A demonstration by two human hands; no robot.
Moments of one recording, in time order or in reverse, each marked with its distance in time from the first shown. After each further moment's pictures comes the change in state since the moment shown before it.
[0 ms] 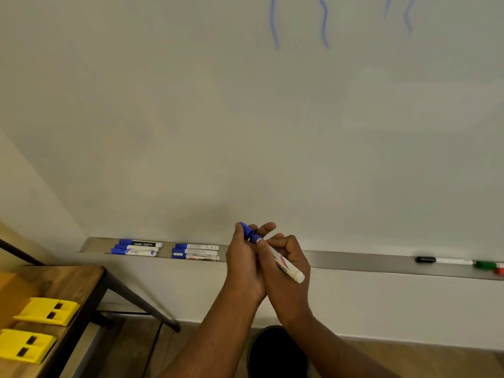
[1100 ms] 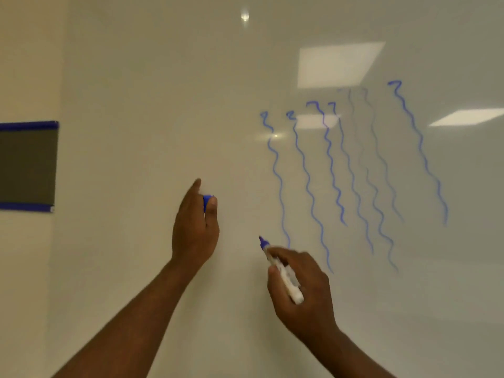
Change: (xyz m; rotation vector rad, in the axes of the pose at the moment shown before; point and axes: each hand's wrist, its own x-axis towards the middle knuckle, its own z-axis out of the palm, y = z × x) left_hand 0.010 0.312 0.192 1.049 0.196 1.812; right_hand 0.174 -0.214 0.053 -0.321 -0.025 -1.089
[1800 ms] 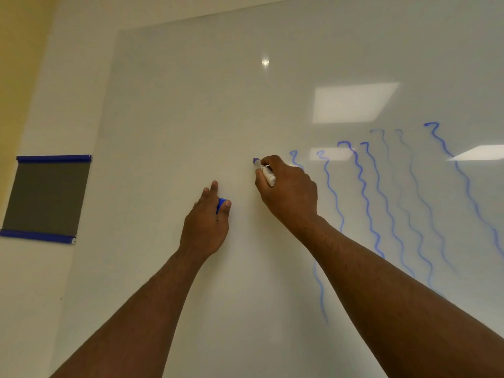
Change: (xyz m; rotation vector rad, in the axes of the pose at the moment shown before) left_hand 0.088 -0.014 -0.015 0.123 -0.164 -0.044; right_hand 0.216 -0.055 0.063 -0.390 -0.009 -0.097
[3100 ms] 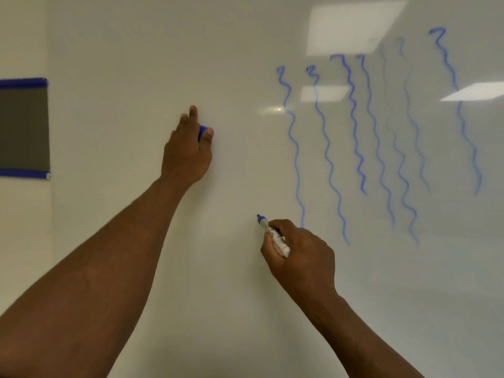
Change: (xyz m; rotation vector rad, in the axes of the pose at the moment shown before) left_hand -0.003 -0.003 0.005 0.093 -0.001 0.014; right_hand -0.216 0.043 -0.009 -0.007 -0.103 0.205
